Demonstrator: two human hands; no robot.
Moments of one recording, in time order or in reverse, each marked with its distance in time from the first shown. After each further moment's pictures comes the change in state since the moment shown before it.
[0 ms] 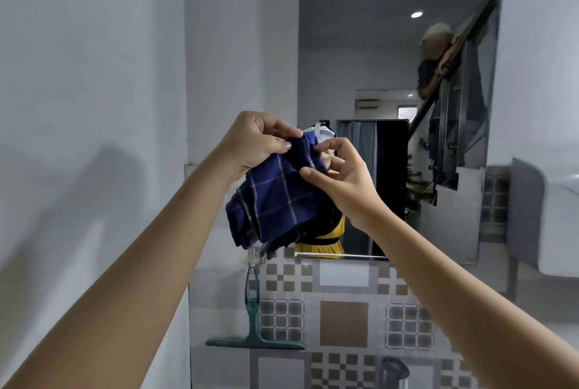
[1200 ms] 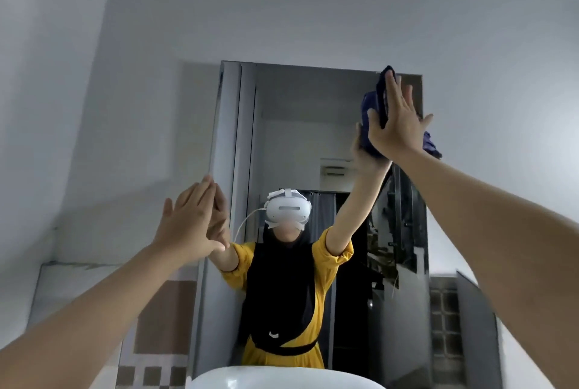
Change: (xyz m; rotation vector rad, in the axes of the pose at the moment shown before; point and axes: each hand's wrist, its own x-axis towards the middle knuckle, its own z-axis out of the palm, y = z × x) left_hand 0.131 -0.066 0.074 1.090 0.143 0.034; right_hand 0.242 -0.068 -0.274 -1.225 0.593 -0.350
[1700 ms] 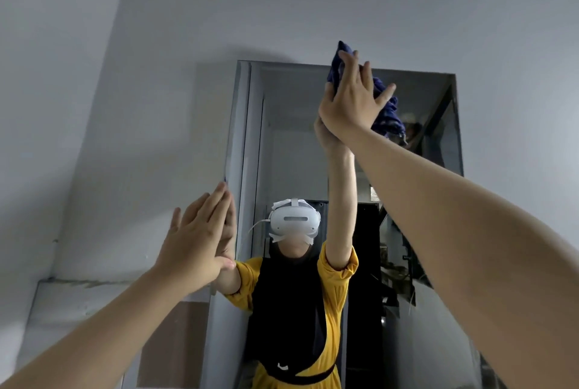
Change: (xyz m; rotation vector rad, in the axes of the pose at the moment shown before) left_hand 0.005 -0.023 0.028 -0.025 0.133 0.072; right_hand 0.030 -0.115 0.070 -0.010 0.133 0.013
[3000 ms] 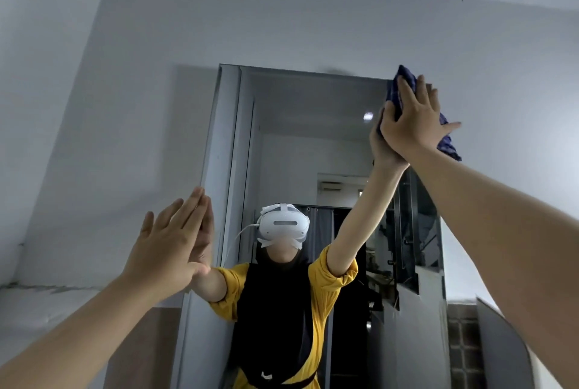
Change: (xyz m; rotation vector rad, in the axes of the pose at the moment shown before) left_hand -0.004 0.004 0.001 0.059 0.022 -0.009; right_hand 0.013 0.125 -0.052 -0.191 -0.022 0.156
